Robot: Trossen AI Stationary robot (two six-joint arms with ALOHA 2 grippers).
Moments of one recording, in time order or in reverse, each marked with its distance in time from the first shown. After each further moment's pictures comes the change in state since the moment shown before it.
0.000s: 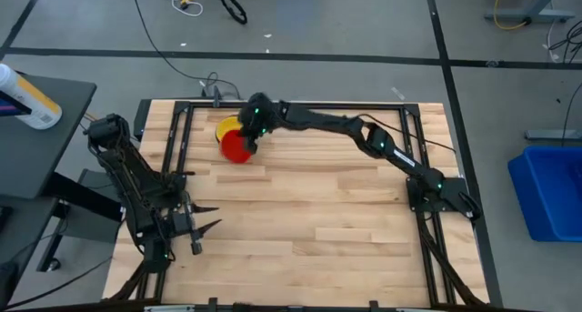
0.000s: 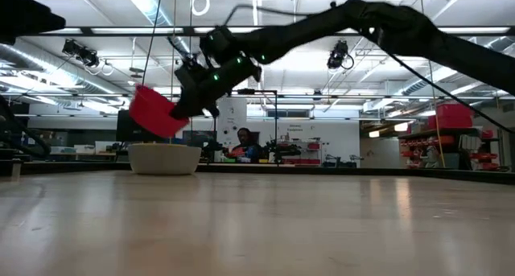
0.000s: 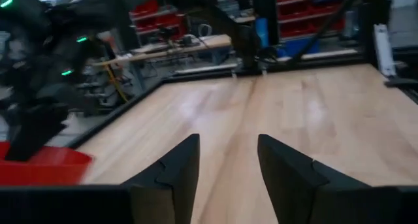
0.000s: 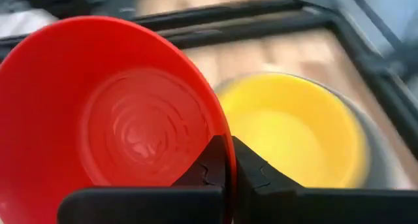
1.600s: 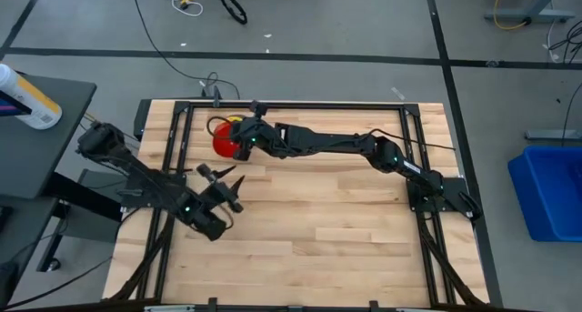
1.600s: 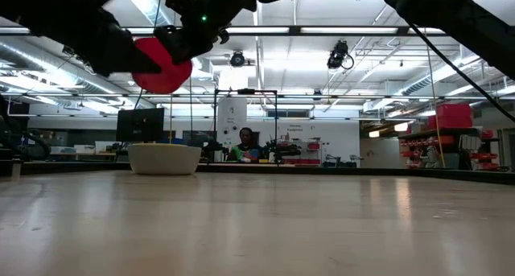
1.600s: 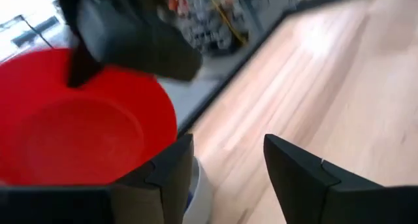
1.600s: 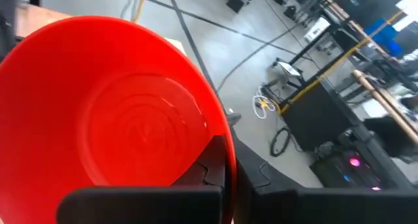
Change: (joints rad) left arm 0.629 0.050 0.110 0.012 0.146 0.443; right arm 0.230 -0.149 -0.002 0.025 0.811 -0.282
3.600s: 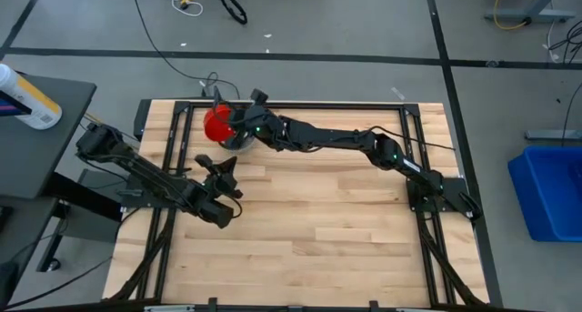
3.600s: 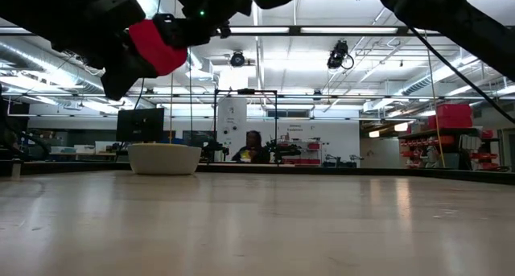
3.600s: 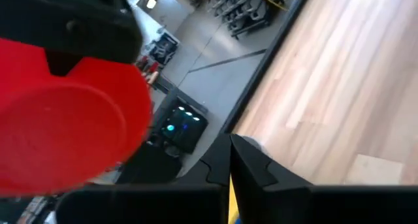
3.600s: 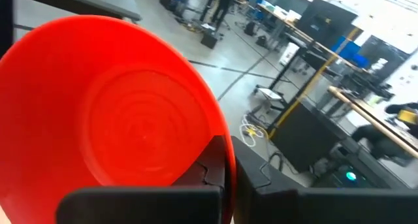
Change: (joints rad) left arm 0.120 0.000 0.000 -0.100 -0.048 0.184; right arm -0.045 0.003 0.000 0.226 0.009 -0.007
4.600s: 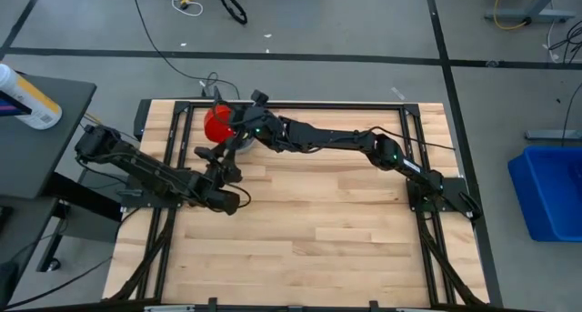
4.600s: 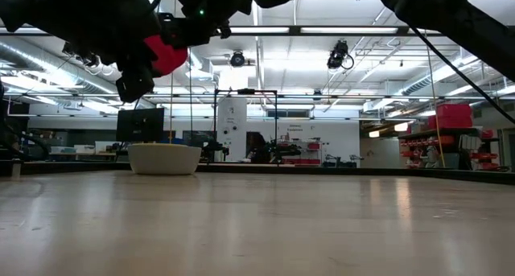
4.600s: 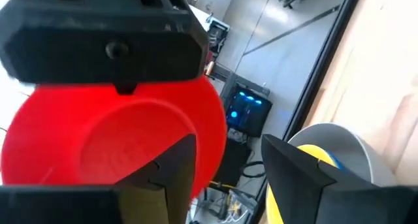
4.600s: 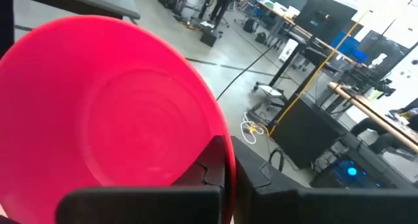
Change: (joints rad) left arm 0.140 -0.001 0.002 0.085 -0.148 0.344; right arm 0.005 0.000 0.000 -0.014 0.012 0.022
